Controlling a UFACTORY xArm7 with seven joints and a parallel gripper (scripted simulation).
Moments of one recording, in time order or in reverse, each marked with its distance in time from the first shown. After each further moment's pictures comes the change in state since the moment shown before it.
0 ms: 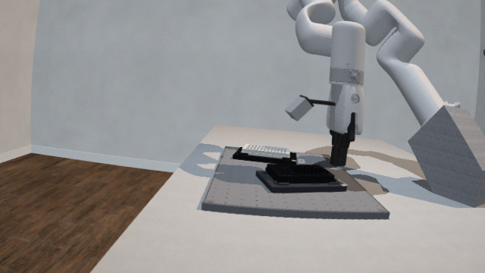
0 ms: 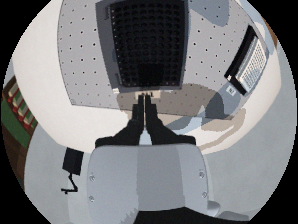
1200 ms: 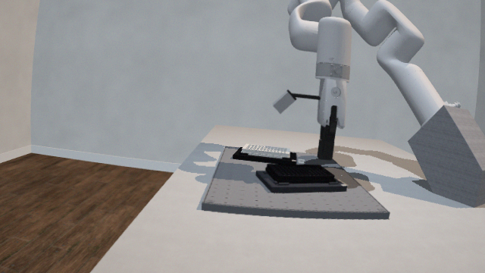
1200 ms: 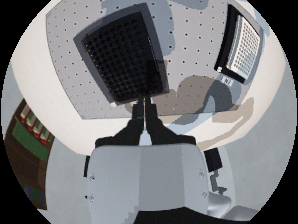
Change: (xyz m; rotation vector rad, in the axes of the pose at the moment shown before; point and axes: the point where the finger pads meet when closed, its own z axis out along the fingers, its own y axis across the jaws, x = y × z) arm 0.024 0.021 -0.008 0.000 -0.002 0.222
